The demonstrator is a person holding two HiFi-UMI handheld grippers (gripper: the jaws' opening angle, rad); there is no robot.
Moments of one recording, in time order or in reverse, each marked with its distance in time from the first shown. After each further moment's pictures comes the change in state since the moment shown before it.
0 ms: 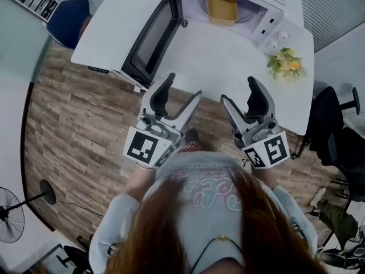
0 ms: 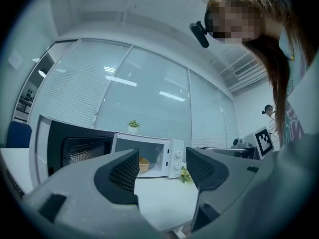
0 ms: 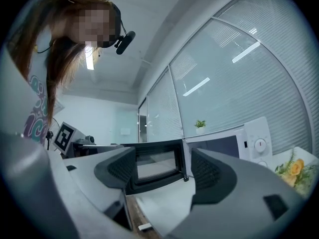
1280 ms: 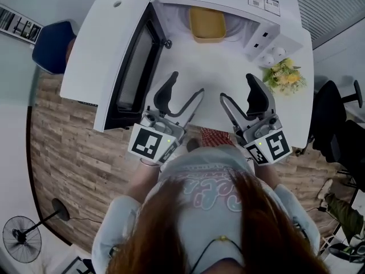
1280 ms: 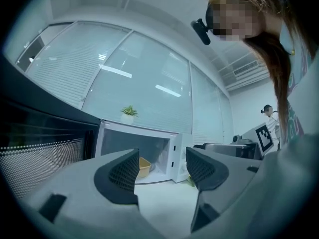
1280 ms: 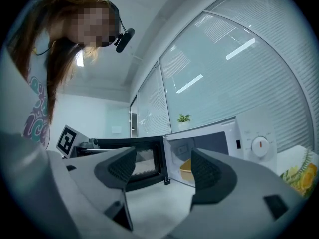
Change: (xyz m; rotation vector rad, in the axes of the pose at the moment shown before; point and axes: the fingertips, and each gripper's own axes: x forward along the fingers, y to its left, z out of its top) left arm 0.121 0.046 -0.032 -0.028 0.054 -0.093; right arm 0.058 -0.101 -0.016 0.023 0.024 -0.066
